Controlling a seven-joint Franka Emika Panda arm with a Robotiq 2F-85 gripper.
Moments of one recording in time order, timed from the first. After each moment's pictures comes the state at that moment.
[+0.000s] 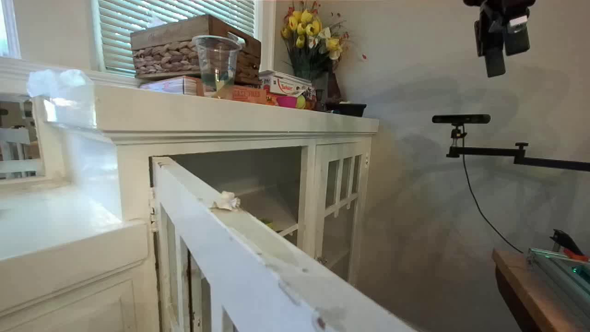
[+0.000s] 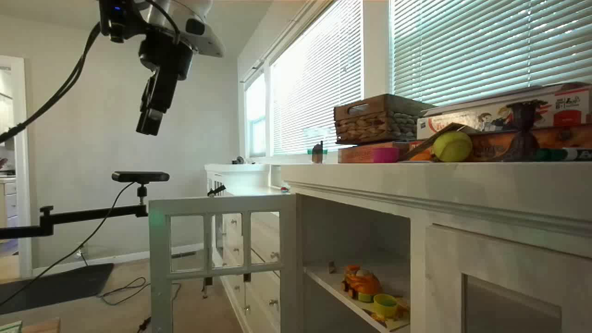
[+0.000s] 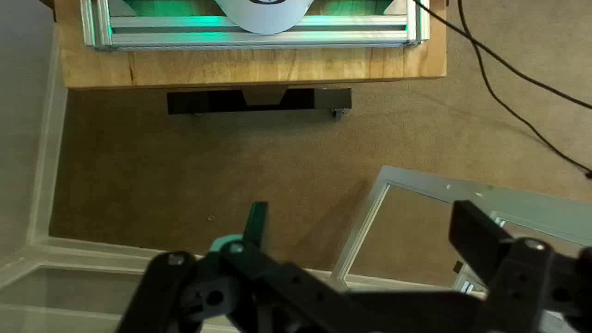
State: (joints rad) arm 0.00 -0.74 -0.01 -2.46 0.08 1.50 0.04
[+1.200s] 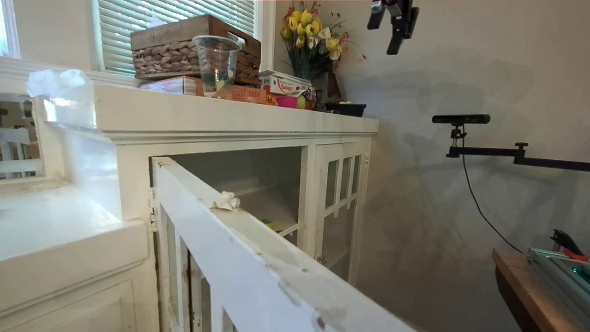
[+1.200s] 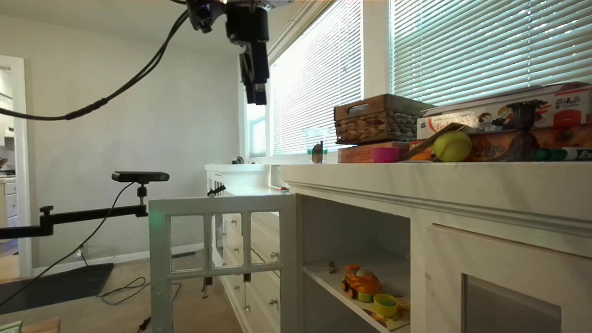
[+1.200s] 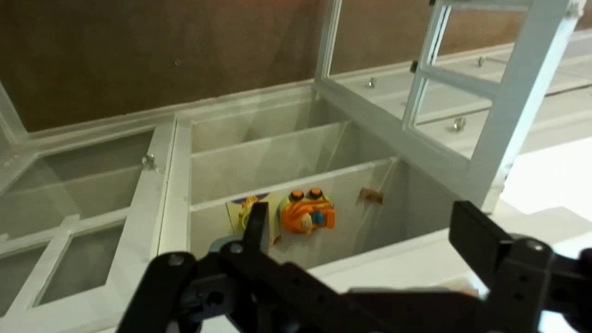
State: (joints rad) arm -0.09 -0.50 -0.08 -2.22 0.17 1.92 0.18
